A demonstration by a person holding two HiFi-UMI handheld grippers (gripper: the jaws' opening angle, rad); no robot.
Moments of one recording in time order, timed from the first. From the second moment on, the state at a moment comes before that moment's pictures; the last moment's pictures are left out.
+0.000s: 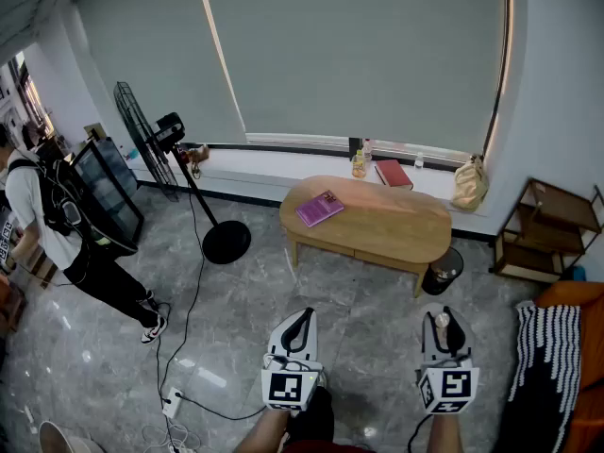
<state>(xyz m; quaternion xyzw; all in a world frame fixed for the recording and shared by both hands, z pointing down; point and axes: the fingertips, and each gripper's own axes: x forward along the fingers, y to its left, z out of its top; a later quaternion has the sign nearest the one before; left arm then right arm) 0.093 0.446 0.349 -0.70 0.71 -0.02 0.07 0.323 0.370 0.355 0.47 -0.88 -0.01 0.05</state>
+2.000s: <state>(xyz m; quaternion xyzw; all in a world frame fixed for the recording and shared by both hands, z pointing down) -0.044 0.559 0.324 -0.68 0.73 0.00 0.09 0.176 0.463 0.340 0.44 -0.89 -0.03 0.05</state>
